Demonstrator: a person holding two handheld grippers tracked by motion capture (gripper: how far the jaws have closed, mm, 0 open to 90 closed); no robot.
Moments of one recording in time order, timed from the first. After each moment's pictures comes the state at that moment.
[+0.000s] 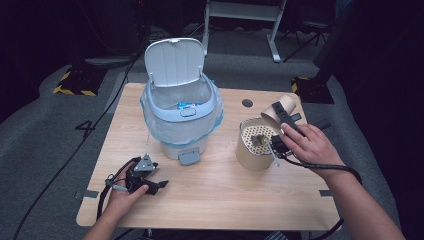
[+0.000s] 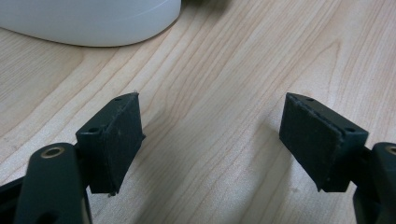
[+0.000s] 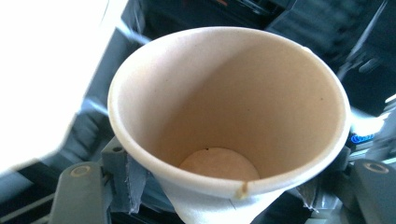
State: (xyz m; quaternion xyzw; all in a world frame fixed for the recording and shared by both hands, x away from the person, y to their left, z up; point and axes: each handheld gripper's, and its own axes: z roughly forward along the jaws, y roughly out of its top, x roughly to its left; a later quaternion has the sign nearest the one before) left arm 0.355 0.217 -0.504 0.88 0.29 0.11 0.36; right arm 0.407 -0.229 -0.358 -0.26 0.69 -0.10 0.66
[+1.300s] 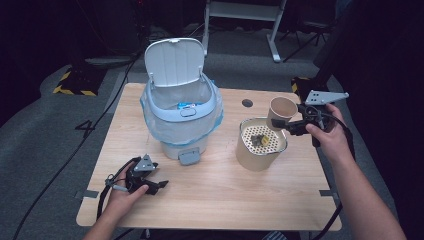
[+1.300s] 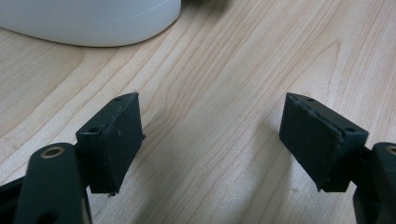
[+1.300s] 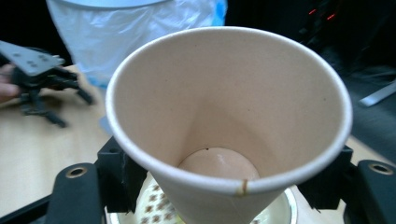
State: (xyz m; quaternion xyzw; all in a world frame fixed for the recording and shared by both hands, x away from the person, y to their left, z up) left arm 0.355 0.217 -0.504 0.88 0.29 0.11 0.36; right arm 0.452 -0.294 -0.306 0.22 0.83 0.50 0.14
